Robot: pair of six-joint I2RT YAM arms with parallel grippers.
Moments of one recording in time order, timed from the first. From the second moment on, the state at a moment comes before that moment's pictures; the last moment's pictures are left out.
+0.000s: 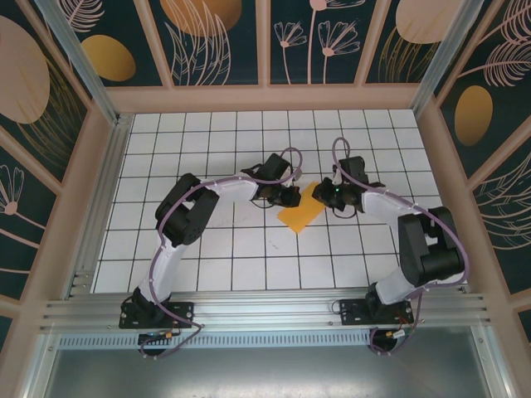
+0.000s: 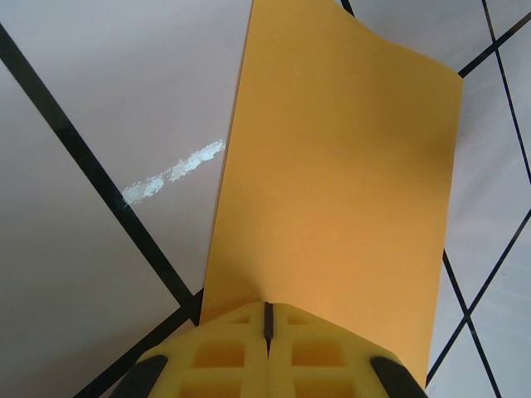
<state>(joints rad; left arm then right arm) -0.73 2.24 1.52 -0.24 0.43 -0.45 0.28 1.53 0.79 -0.20 -0.39 0.70</state>
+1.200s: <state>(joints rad) -0.73 2.25 1.53 -0.24 0.44 -0.45 0.47 1.48 0.54 0.01 -0.50 0.94</state>
